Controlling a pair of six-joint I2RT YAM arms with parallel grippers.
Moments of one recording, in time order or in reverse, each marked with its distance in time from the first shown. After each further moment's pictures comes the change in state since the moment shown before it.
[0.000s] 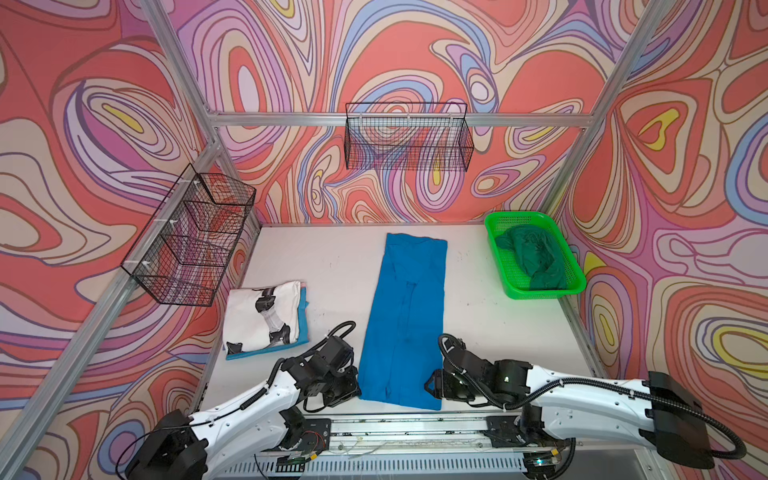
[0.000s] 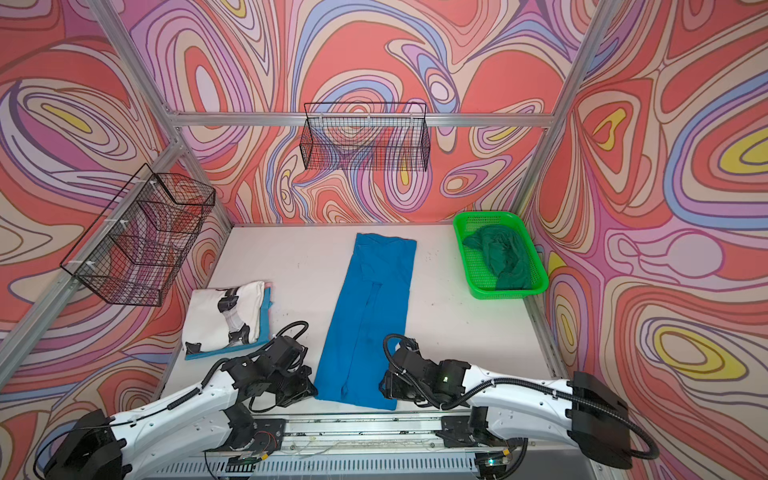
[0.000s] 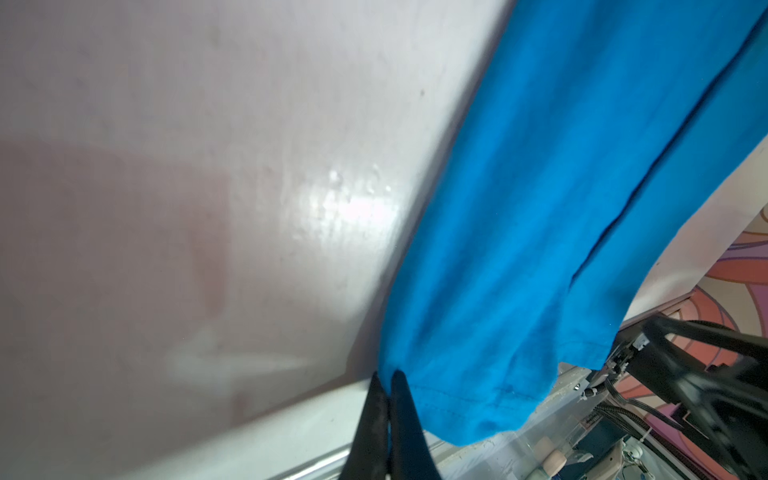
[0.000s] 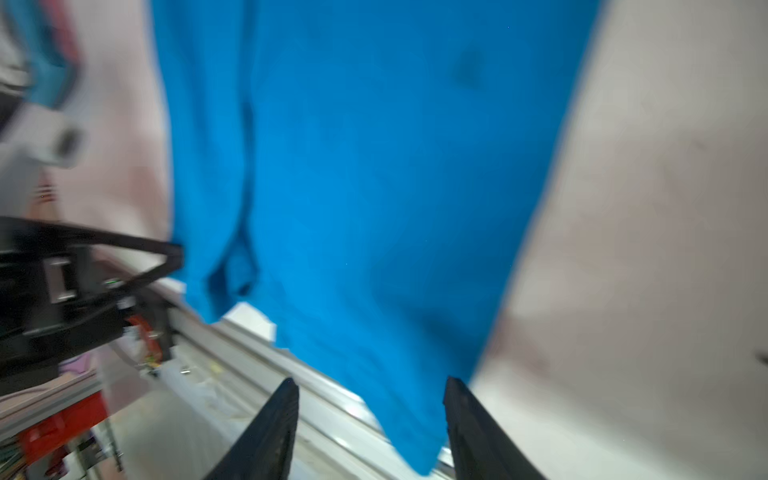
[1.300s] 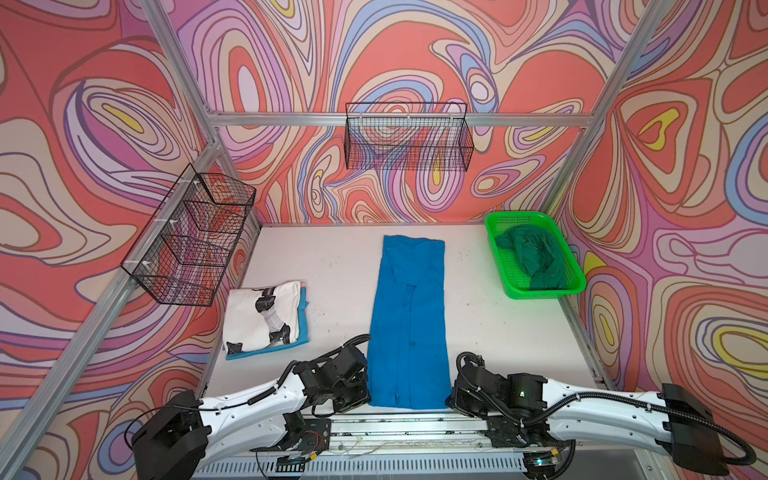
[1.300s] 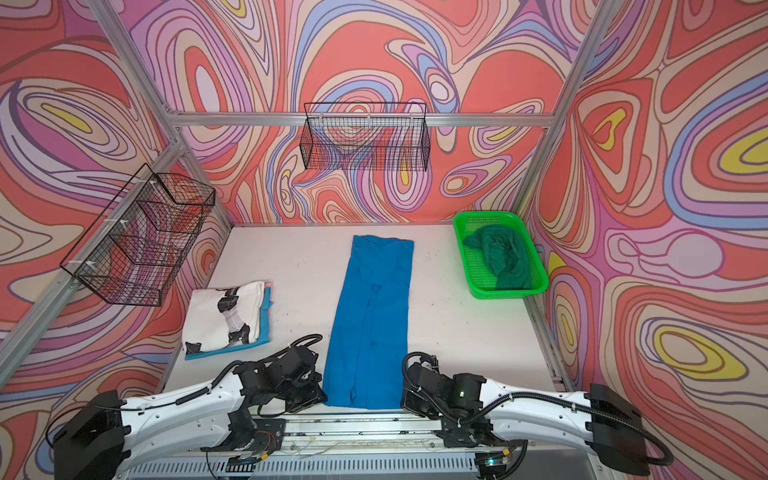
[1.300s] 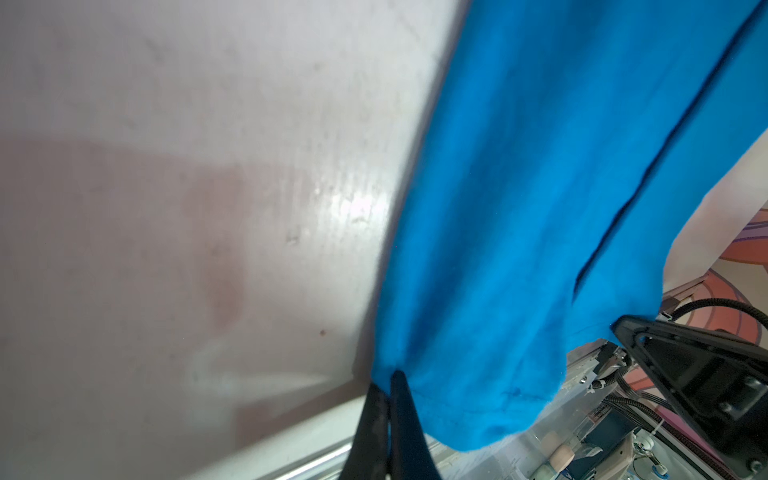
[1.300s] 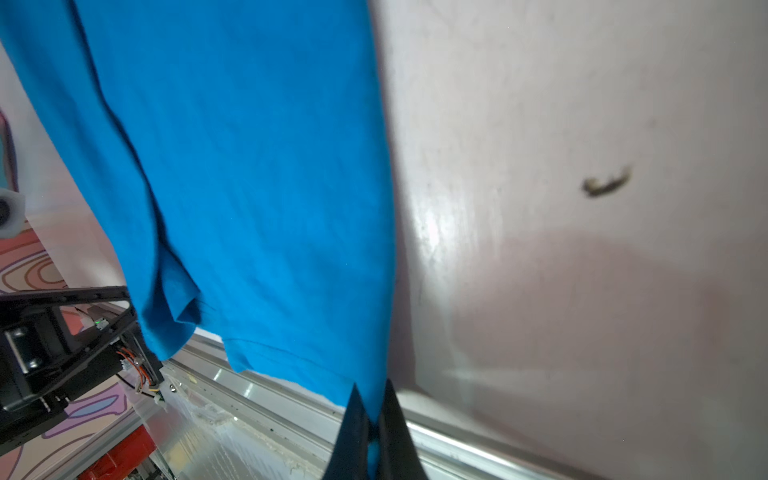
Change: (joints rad) left arm -0.184 0.056 -0.006 0.117 -0.070 -0.150; right arm 0.056 -0.187 -0.136 0.010 0.018 0.261
